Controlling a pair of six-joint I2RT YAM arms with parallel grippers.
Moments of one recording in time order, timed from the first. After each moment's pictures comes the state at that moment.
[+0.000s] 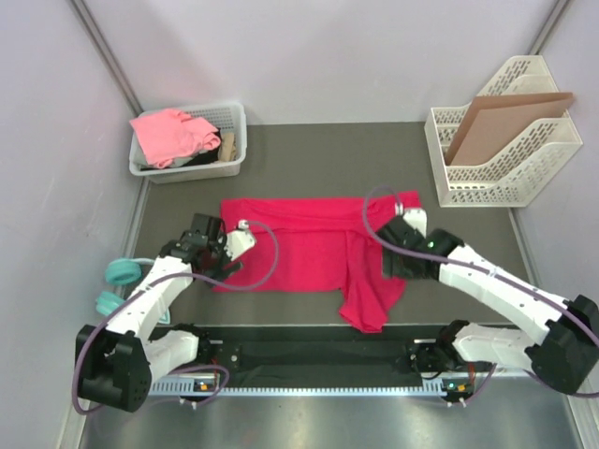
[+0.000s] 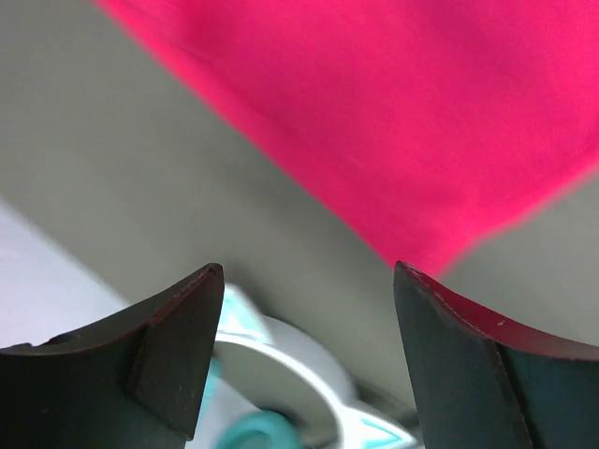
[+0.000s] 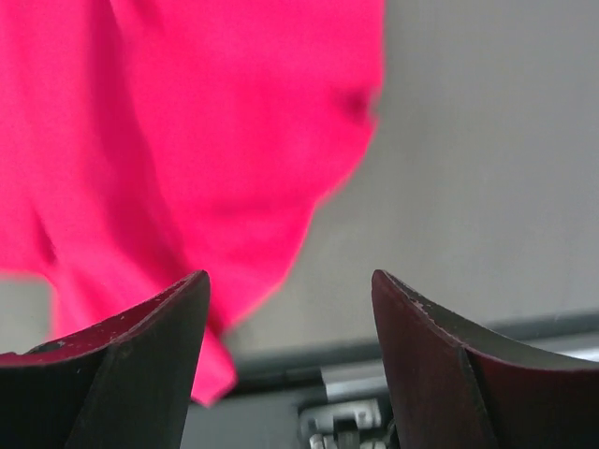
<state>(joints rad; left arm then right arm) -0.23 1.07 0.70 -0.68 -0.08 0.75 0.70 1.14 0.90 -0.95 0.45 0.66</state>
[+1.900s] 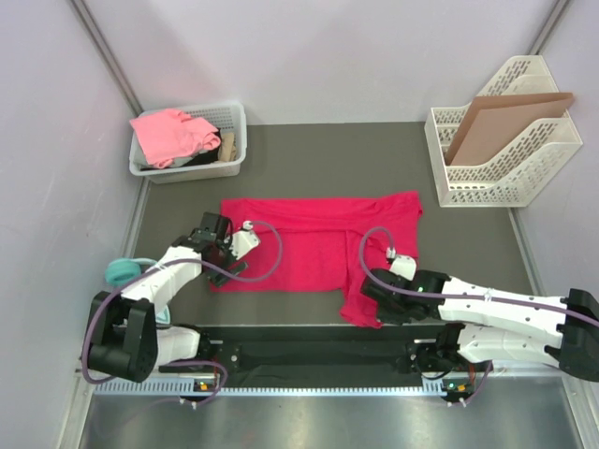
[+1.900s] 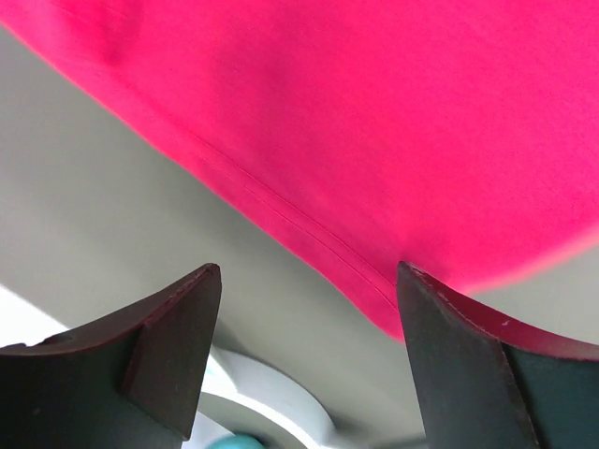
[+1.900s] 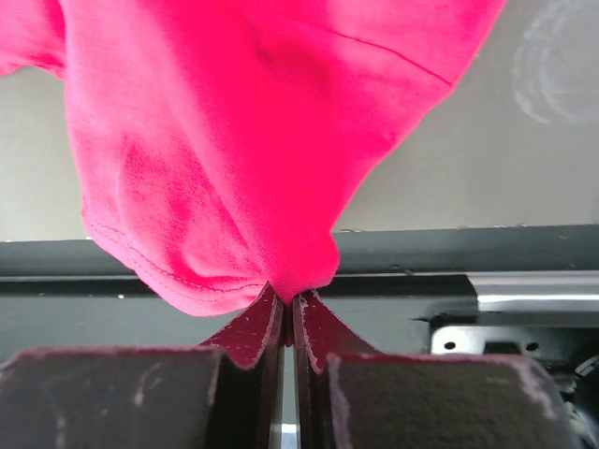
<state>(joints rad) -0.24 1.25 0.63 -0.54 -0.10 0.71 1.13 1.03 0.62 -0.90 0.28 1.24</state>
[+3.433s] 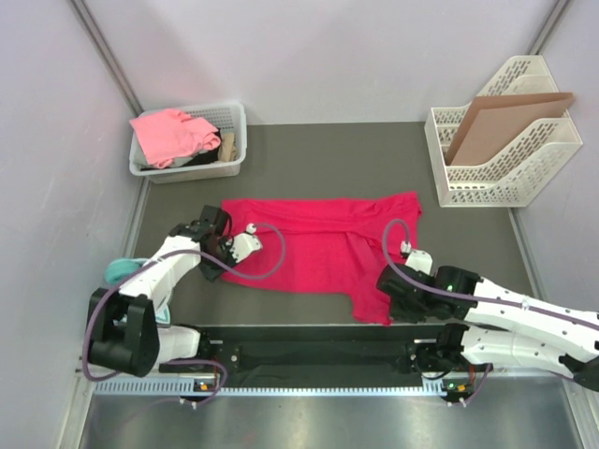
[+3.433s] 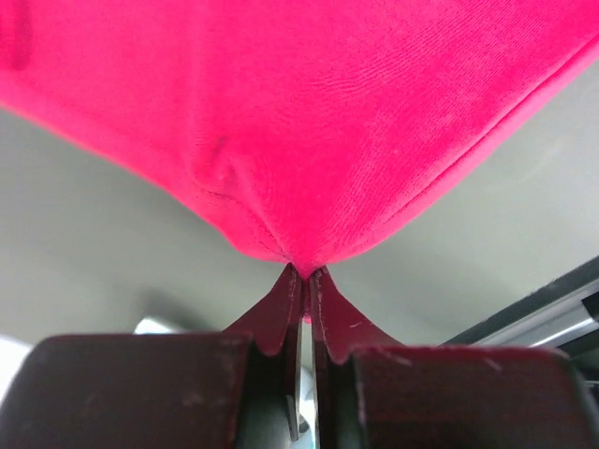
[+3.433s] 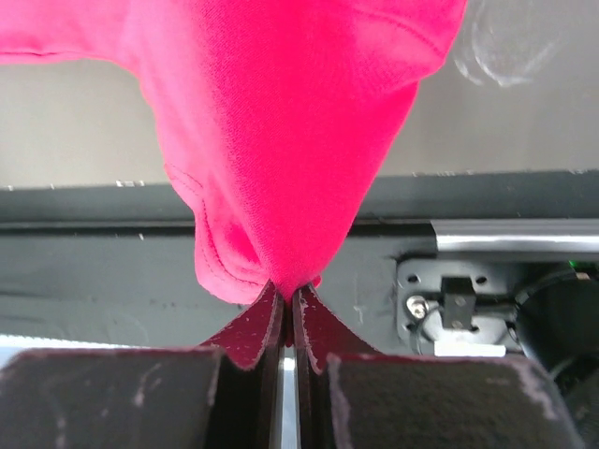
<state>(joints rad) -0.23 1.28 0.75 -0.83 0.03 0.78 1.13 0.88 0.74 -1.13 0.28 1.23</state>
